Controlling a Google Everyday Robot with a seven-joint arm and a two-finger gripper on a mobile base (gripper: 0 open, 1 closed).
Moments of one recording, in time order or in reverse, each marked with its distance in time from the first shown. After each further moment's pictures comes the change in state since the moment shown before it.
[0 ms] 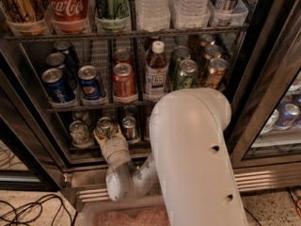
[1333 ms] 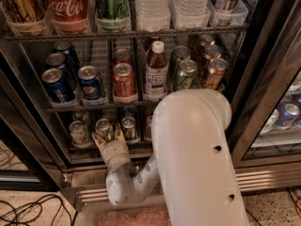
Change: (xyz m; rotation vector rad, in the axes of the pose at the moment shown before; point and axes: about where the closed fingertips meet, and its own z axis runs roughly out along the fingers) arm -0.005 -0.001 -0.012 0.004 -0.005 -0.028
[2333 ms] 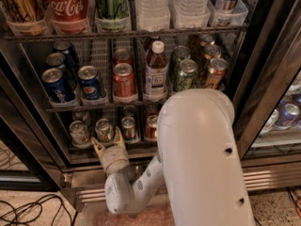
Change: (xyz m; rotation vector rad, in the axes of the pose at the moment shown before) arm 0.002 -0.013 -0.024 0.010 -0.033 0.007
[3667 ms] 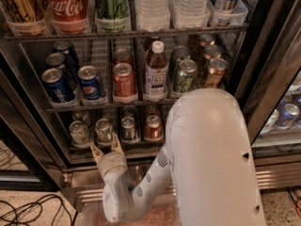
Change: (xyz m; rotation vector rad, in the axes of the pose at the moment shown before) arm 0.003 -0.015 -0.025 0.020 -0.049 0.047
